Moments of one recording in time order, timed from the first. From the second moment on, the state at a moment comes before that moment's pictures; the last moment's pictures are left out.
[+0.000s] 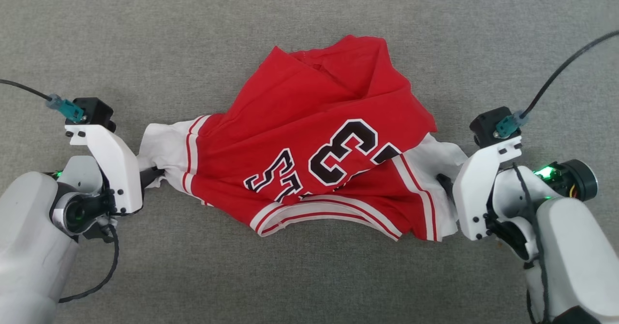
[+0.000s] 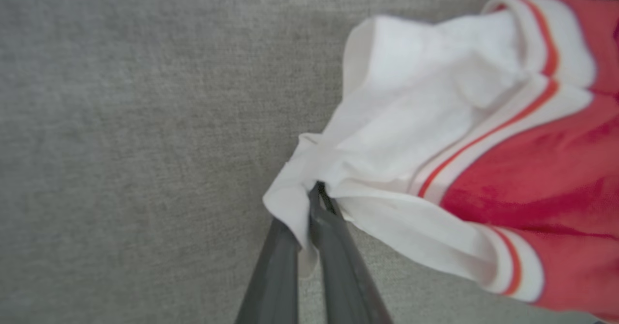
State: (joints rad) left arm -0.68 0.56 -0.52 0.60 -0.98 -0.13 0.68; right arm -0.40 -0.19 0.18 0.15 0.22 0.13 0.89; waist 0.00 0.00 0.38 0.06
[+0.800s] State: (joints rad) left arm -0.76 0.72 -0.51 0.24 -1.06 -0.02 0.83; right arm -0.53 -0.21 0.05 -0.07 0.52 0.13 1.02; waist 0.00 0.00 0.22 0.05
